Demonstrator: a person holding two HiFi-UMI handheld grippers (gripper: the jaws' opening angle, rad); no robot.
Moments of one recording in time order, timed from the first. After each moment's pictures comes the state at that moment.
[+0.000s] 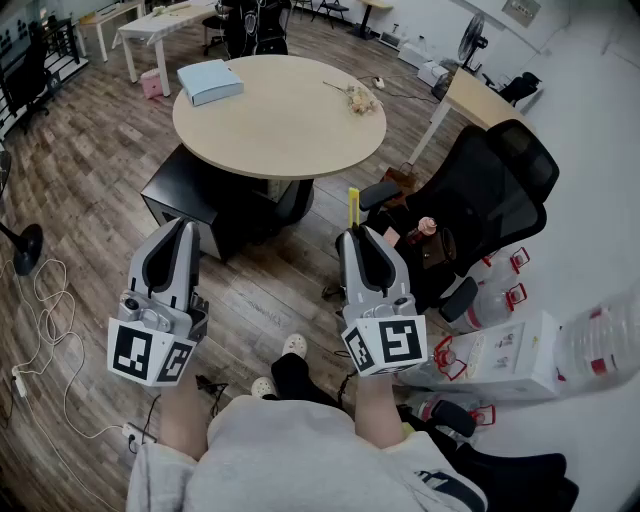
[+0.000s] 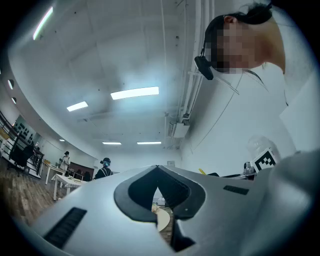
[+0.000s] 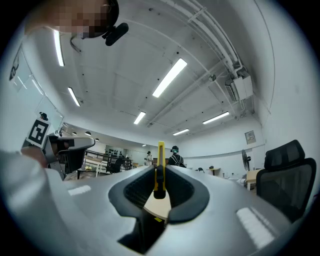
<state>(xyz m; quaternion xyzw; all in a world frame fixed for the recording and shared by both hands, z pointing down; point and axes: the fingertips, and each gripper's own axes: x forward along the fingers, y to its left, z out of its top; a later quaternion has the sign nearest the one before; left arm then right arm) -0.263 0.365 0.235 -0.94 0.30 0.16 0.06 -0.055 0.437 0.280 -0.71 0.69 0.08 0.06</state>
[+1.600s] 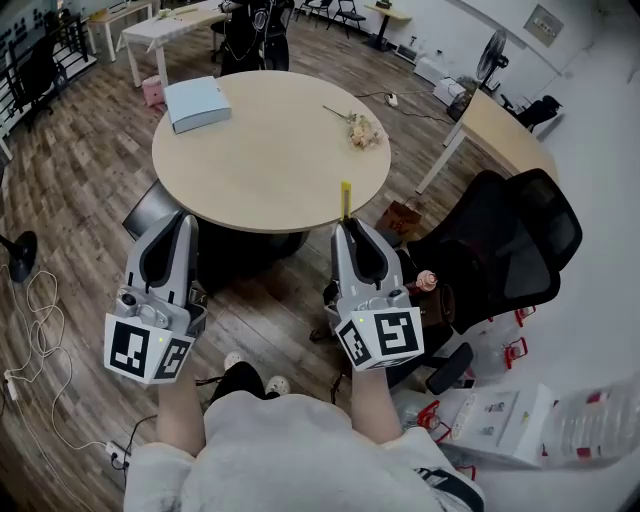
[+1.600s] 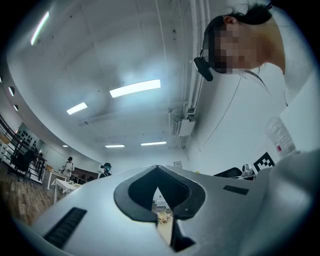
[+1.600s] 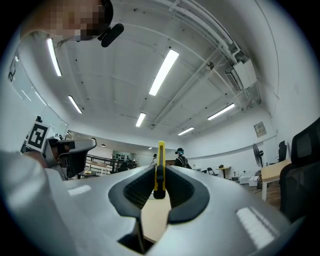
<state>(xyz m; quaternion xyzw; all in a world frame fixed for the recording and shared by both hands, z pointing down) -0.102 0.210 0.227 -0.93 0.33 0.17 0.08 0.101 0.257 0.277 -0.68 0.73 0.07 0.09</state>
